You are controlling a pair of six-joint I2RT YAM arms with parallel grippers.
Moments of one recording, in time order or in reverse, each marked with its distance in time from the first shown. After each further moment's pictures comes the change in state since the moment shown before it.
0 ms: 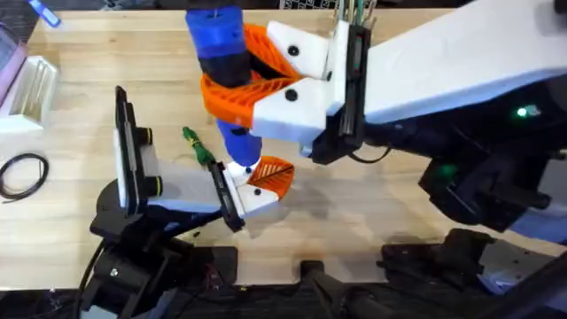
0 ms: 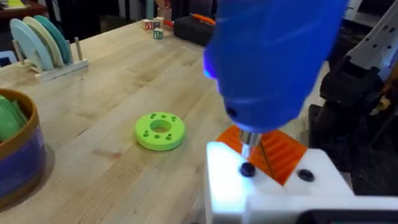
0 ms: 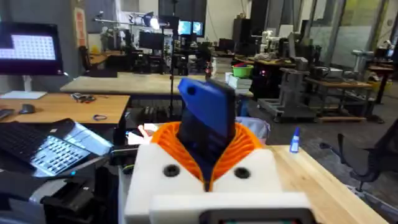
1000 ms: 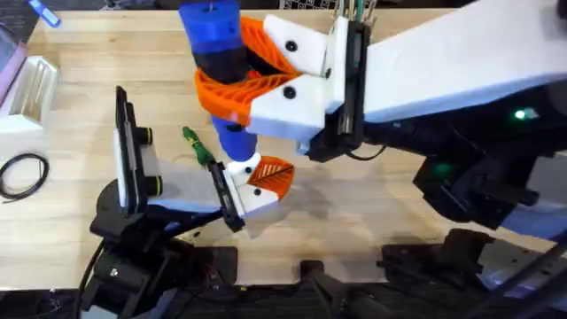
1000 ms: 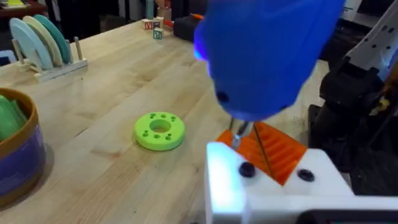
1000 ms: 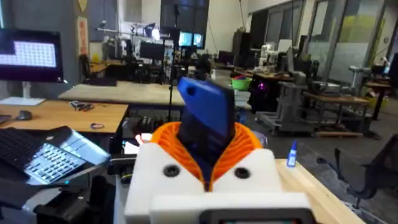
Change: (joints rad) left arm 0.000 0.000 0.000 0.000 0.000 -0.004; right arm 0.006 0.027 0.000 0.075 -0.003 0.001
